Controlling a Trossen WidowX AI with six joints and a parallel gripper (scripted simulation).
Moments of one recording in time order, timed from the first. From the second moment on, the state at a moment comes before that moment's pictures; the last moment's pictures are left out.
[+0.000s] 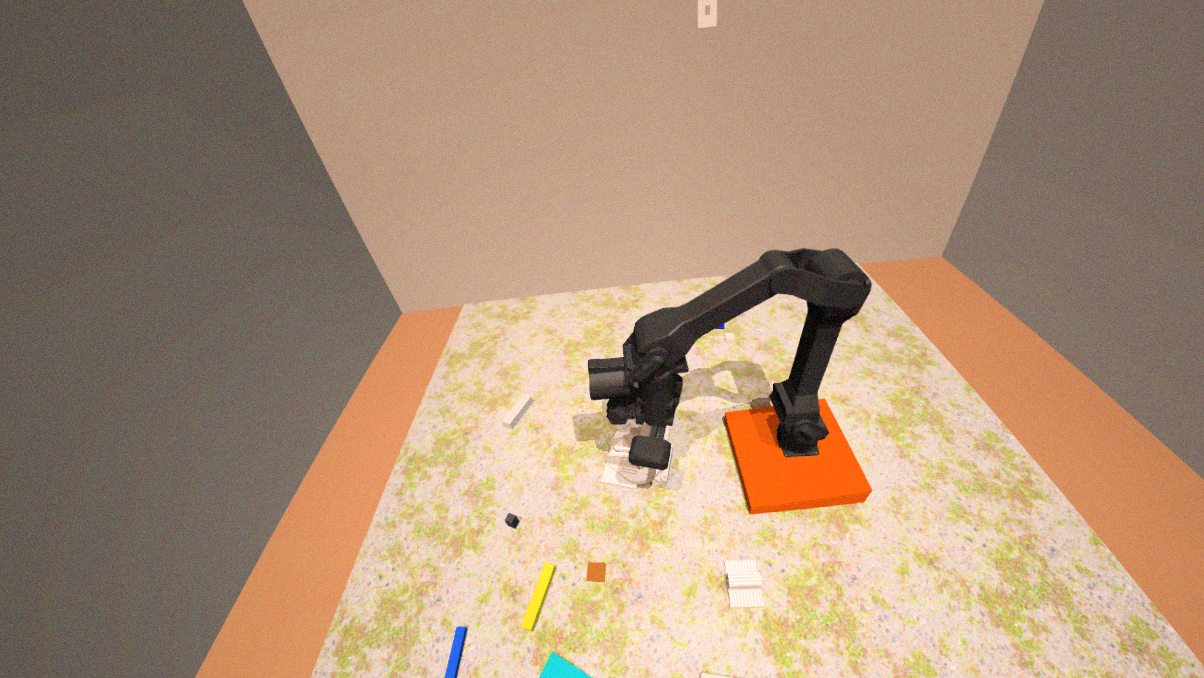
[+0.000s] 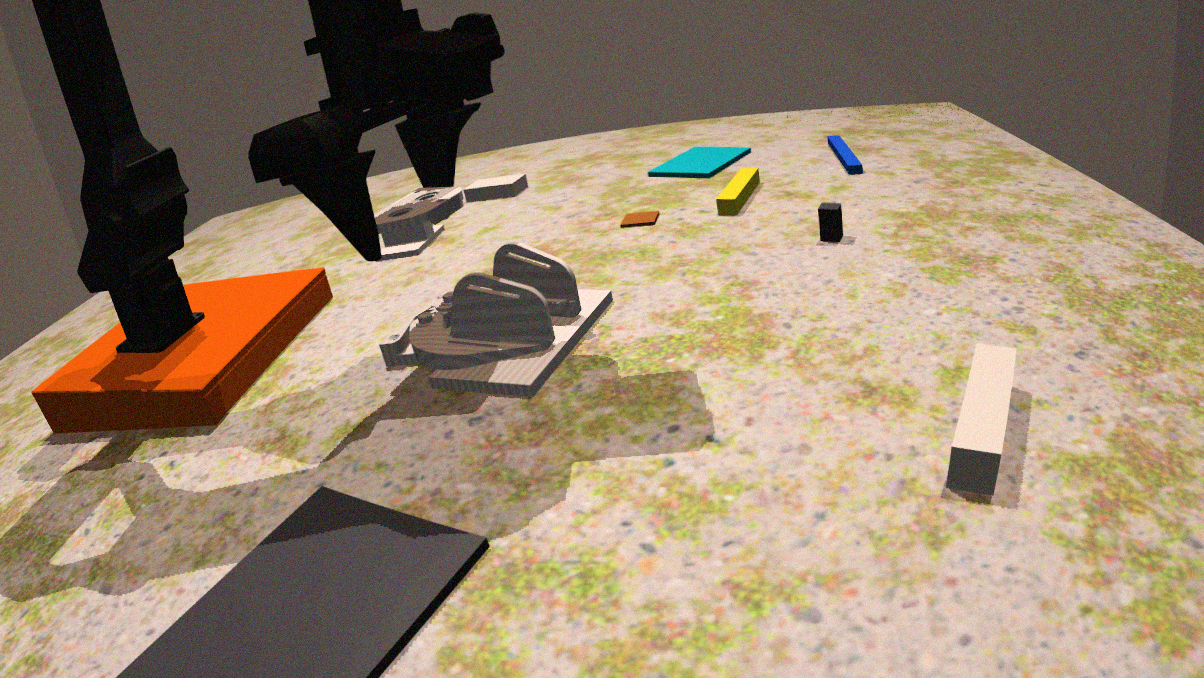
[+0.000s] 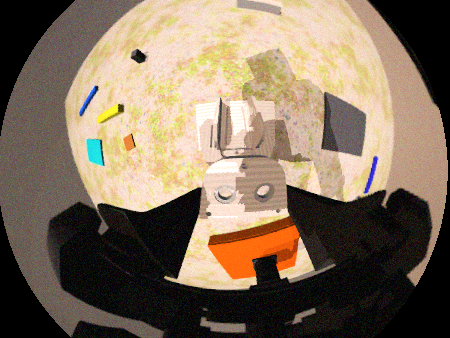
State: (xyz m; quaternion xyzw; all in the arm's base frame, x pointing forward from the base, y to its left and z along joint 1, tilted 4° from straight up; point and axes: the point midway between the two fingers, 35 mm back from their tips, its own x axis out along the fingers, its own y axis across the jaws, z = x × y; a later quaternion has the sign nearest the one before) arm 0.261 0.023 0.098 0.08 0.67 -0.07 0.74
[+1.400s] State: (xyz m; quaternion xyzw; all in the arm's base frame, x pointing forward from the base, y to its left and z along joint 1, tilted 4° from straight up) arm 0.263 0.023 0.043 0.07 0.67 -0.07 0.74
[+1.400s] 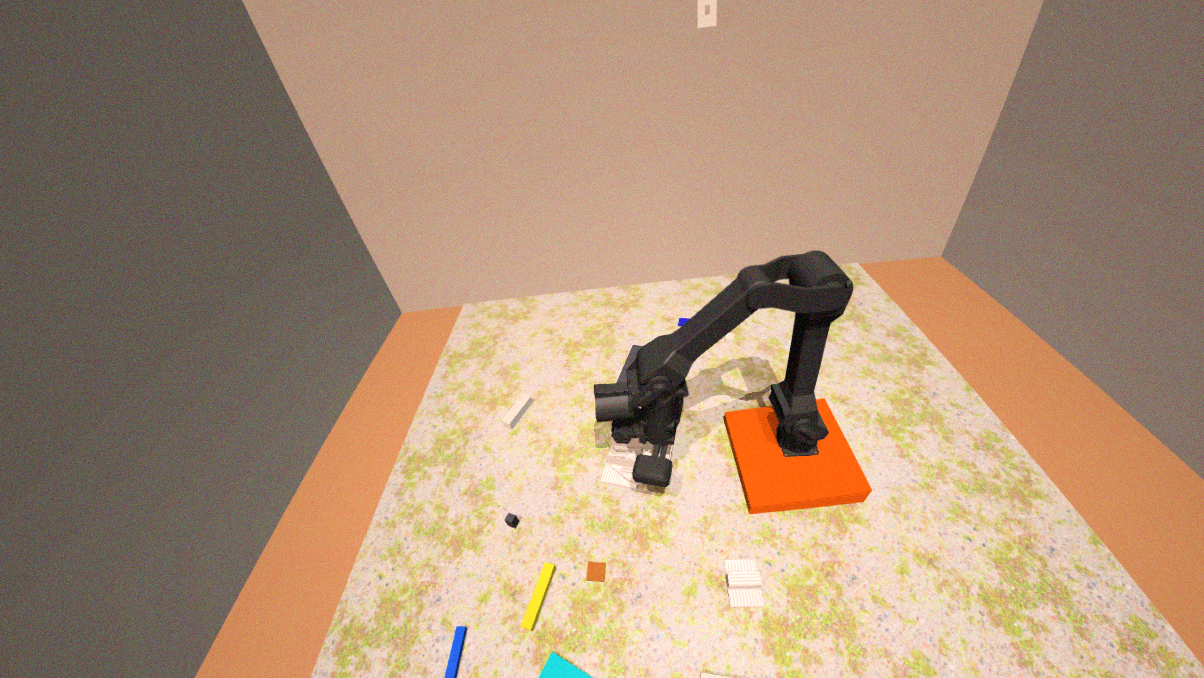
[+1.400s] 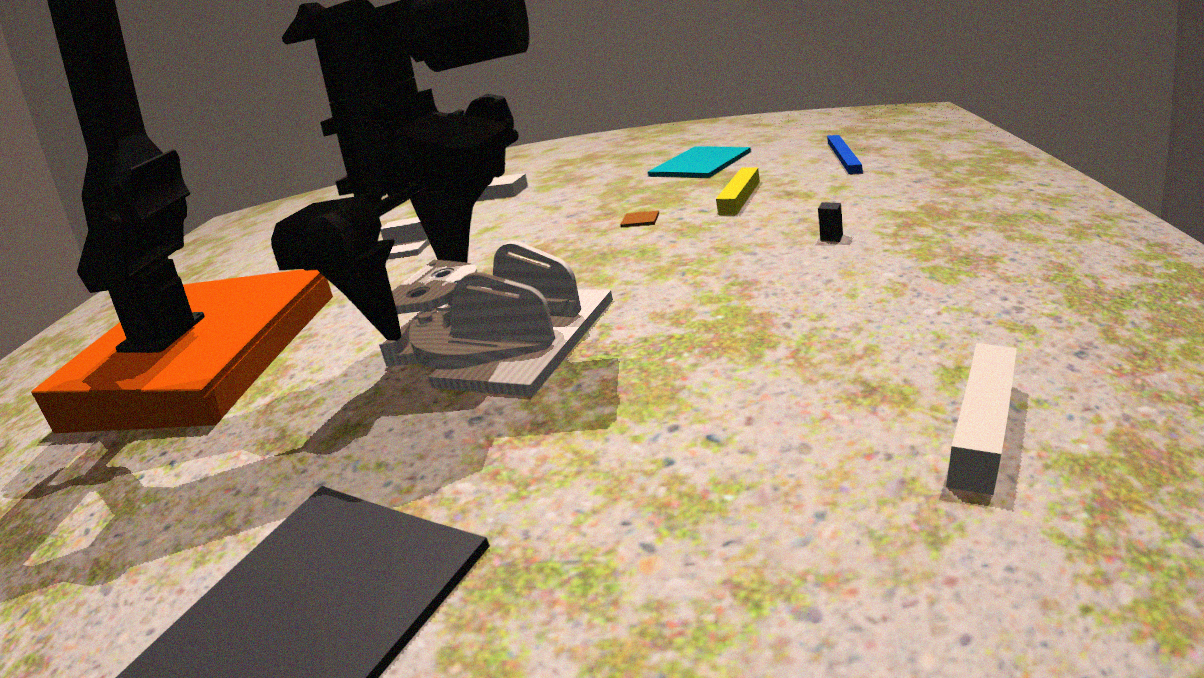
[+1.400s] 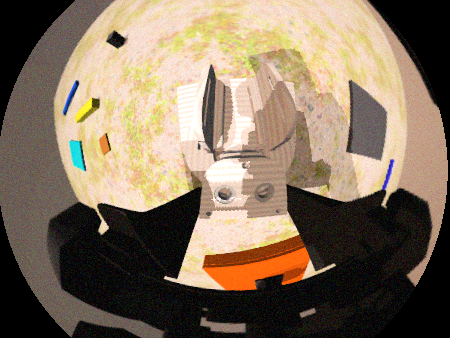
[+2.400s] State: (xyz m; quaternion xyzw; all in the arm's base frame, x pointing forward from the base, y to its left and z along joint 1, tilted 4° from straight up) arm 0.263 0.023 0.038 0.07 0.67 -0.07 0.74
